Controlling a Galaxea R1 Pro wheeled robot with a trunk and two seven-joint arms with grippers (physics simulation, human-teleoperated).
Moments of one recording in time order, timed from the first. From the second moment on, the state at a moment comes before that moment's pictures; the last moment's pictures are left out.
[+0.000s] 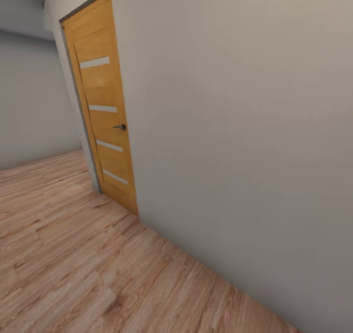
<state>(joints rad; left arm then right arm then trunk) 0.00 0.00 0.06 -0.08 0.08 -0.01 0.01 -0.17 -0.08 0.47 0.02 -0.31 -0.12 -0.02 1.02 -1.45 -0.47</state>
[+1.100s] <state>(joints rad) 0.00 0.00 0.06 -0.08 0.08 -0.01 0.01 -0.17 -0.08 0.47 0.02 -0.31 -0.13 -0.03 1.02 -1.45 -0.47</state>
